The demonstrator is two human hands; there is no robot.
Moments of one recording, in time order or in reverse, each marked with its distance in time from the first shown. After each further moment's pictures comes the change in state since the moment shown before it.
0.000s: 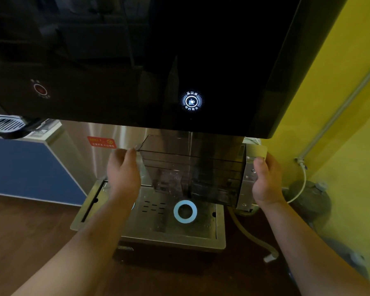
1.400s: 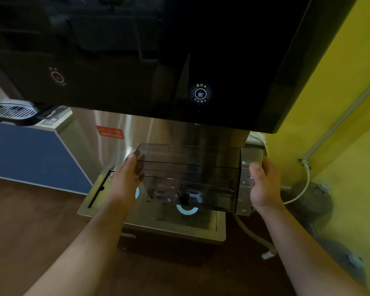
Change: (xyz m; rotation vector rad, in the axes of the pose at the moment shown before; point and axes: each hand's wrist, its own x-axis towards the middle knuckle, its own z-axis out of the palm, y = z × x) left_hand -0.011 -0.035 -0.031 -0.223 -0.235 -0.279; right_hand -0.021 -0.002 0.006 0.086 -0.147 0.006
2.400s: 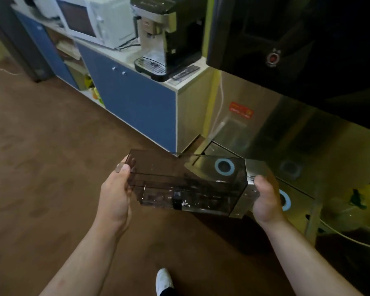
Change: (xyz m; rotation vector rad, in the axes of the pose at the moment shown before) left_hand -0.161 0.022 -0.279 -0.271 0.588 0.182; right_hand -0.108 -0.047 0.262 0.166 -0.467 0.435
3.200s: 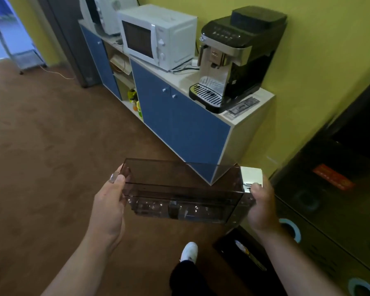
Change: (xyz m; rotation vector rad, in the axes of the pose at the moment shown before) left_hand 0.177 0.080 -0.109 -0.046 0.136 0.115; right_hand 0.176 0.010 0.212 0.054 -0.078 0.003
